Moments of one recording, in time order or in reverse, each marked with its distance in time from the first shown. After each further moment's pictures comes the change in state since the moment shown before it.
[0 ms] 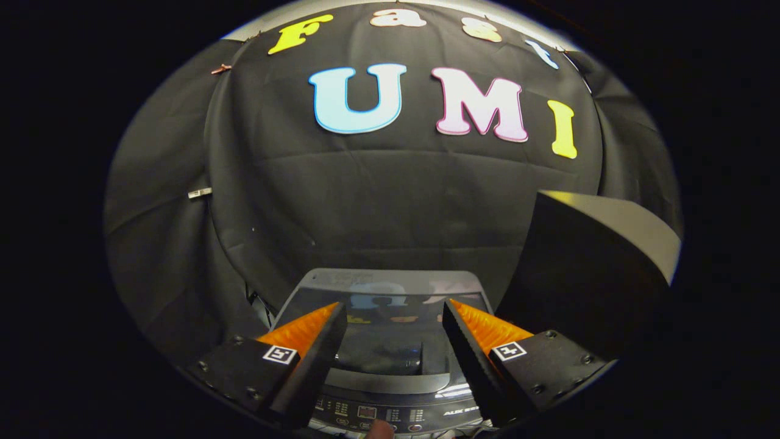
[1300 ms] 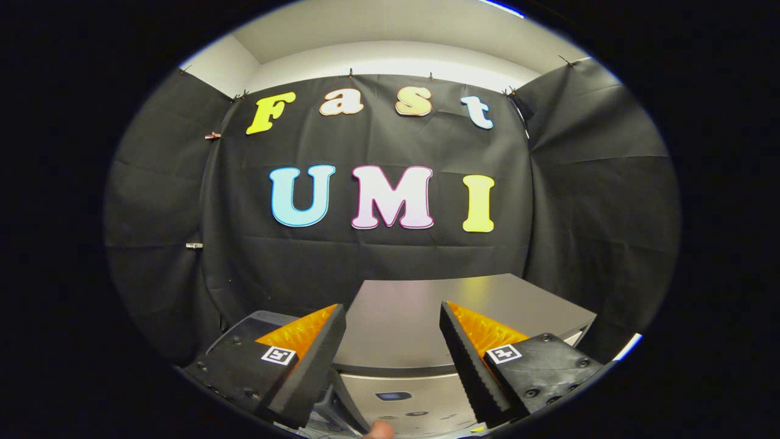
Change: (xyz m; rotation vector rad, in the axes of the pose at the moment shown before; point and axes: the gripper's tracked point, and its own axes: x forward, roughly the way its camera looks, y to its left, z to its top) arm -0.218 -0.283 0.104 -0.030 -0.367 -0.068
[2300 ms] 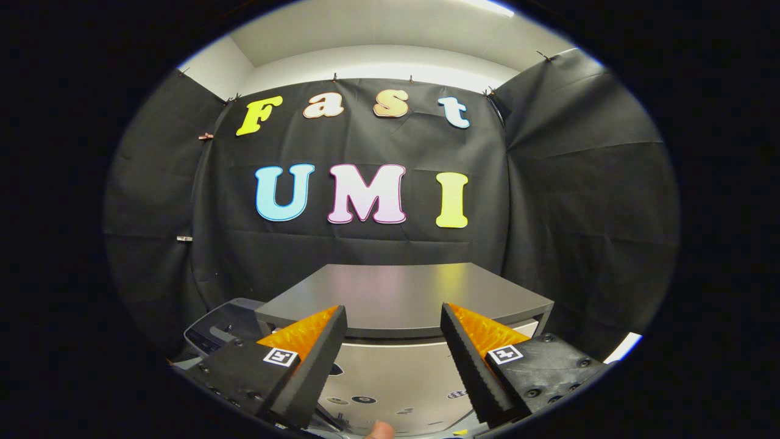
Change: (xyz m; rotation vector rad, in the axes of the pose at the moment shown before) arm -0.033 -0.074 -0.037 0.013 -0.005 -0.026
